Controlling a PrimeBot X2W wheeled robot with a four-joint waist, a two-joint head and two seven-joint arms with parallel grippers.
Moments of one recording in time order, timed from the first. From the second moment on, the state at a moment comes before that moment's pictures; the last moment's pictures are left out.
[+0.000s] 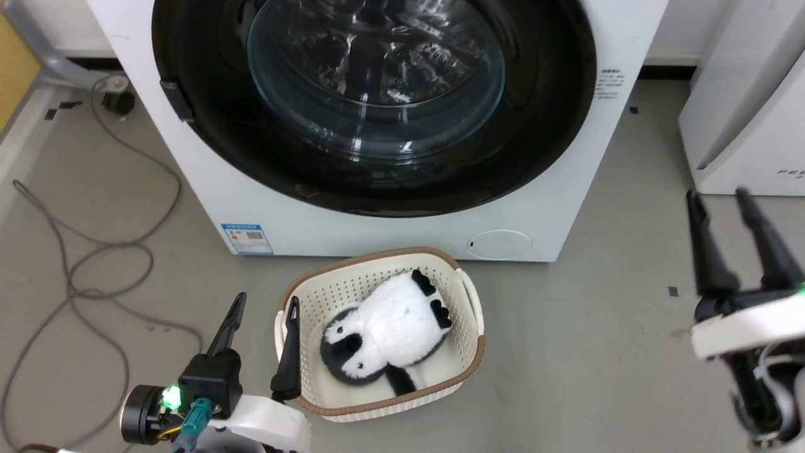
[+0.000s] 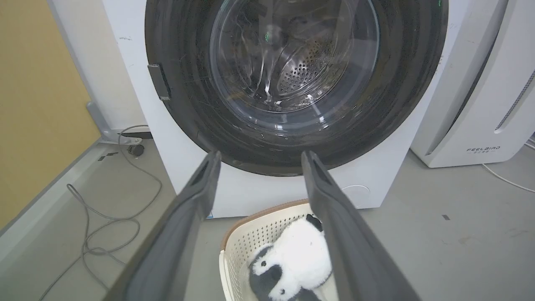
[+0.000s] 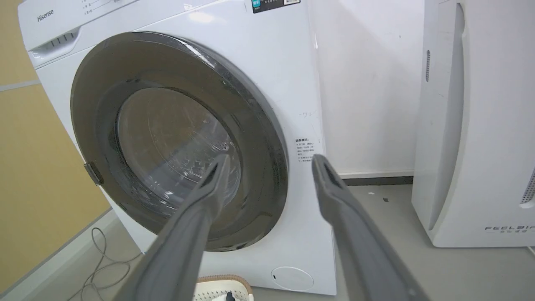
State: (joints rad) left arm -0.01 0.05 -0.07 0.00 -0.03 0.00 -0.12; right arm -0.22 -0.21 -0.03 0.01 0.42 0.13 -0.07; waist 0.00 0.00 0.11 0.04
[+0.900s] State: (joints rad) left arm -0.07 0.05 -0.14 -0.02 -0.07 0.03 -0.18; right arm -0.64 -0.28 -0.13 0.22 0.72 0.13 0.09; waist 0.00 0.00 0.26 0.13
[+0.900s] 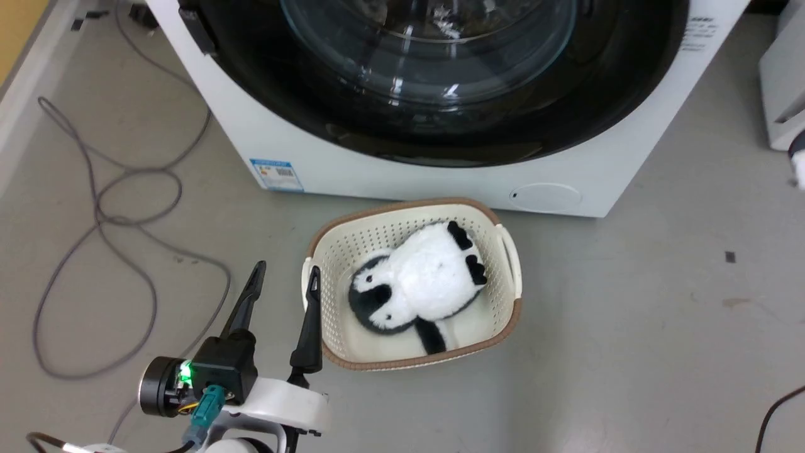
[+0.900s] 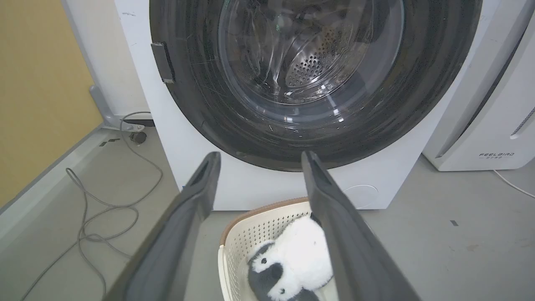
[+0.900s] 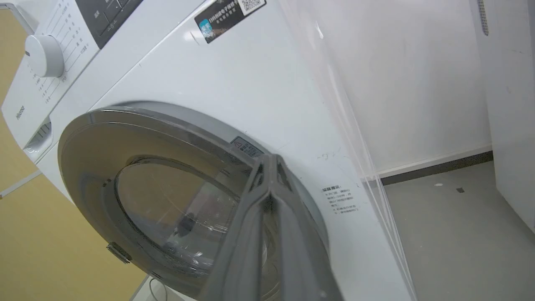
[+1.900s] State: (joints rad) left arm -0.14 0.05 -0.21 -0.04 -0.13 0.05 -0.24; right arm -1.17 -0.36 -0.20 0.68 0.93 0.13 0.62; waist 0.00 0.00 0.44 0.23
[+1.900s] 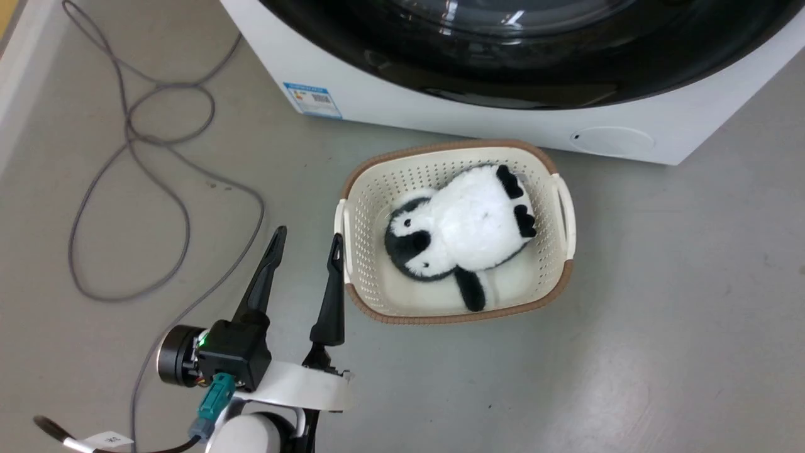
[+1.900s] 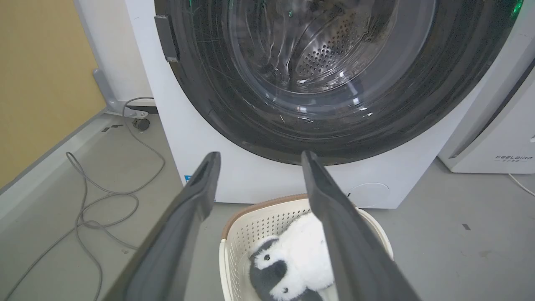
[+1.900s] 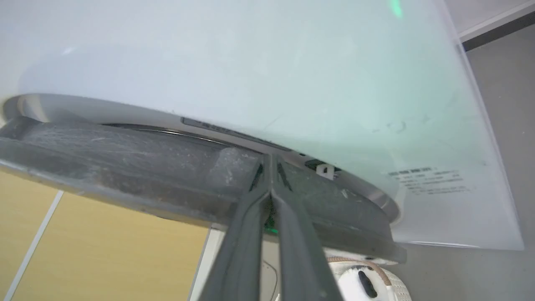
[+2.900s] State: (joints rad) left arm -0.15 0.05 -0.23 -0.03 -0.14 0.06 -0.26; right arm -1.12 -0.31 -0.34 0.73 0.94 0.13 0.90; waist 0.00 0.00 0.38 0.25
